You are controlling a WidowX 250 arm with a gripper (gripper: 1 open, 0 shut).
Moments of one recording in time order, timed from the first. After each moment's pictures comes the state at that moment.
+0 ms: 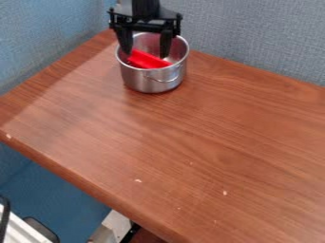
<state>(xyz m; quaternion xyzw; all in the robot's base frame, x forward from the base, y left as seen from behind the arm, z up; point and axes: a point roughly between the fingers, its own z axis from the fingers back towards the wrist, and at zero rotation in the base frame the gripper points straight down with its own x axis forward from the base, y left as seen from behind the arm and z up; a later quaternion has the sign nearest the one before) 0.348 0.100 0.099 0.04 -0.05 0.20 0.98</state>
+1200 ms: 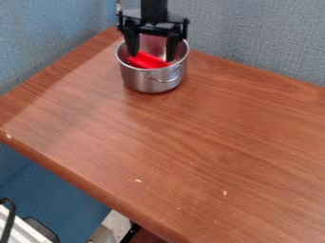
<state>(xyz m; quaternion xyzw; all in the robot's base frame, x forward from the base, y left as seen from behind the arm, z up) 0.360 0.095 0.099 0.04 -0.02 0.19 0.98</state>
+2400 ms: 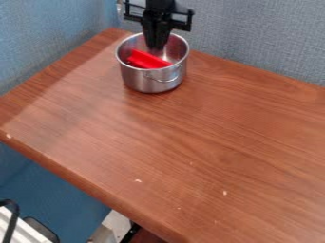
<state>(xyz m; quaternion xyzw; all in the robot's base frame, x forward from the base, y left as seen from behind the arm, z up) 0.370 0.089 0.110 0.04 -0.01 0.11 0.99</state>
